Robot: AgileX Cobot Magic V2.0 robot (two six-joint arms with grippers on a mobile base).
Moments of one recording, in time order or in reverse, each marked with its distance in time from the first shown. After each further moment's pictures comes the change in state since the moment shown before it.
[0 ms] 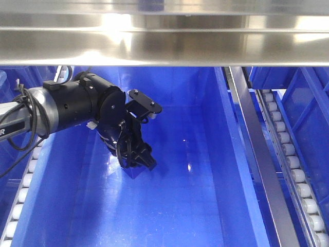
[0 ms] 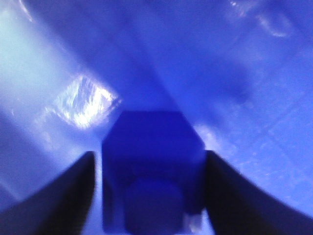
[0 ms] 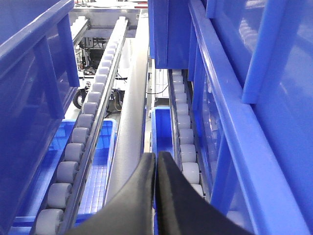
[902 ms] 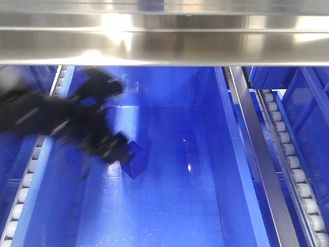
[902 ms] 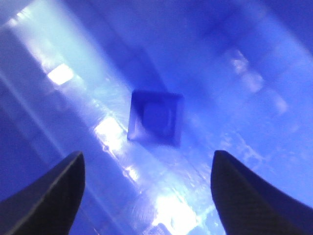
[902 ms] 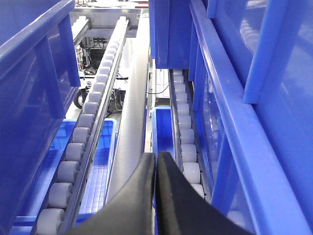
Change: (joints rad) left arm 0.000 -0.470 0.330 0.000 -0.194 -0.071; right arm 0.000 0.000 0.000 0.000 0.000 0.000
